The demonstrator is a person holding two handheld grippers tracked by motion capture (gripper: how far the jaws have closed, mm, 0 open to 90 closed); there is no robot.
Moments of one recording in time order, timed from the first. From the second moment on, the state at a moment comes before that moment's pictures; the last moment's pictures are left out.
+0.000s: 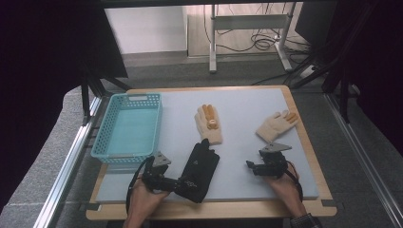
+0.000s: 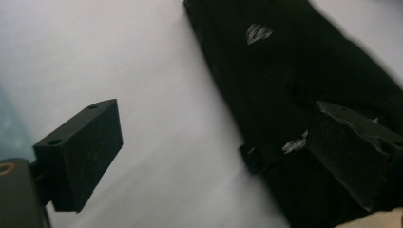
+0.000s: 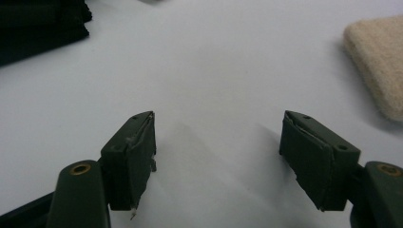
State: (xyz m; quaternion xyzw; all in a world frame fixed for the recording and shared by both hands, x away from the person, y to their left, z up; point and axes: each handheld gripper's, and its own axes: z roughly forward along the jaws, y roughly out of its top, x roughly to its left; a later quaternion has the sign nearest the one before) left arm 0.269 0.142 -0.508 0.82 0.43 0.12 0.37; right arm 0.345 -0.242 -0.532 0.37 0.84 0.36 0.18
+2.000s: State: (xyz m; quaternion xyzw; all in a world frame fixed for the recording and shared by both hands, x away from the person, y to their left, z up) left arm 0.313 0.113 -0.477 0.84 0.44 0.11 0.30; right arm 0.345 -0.242 -0.532 0.37 0.84 0.36 0.18
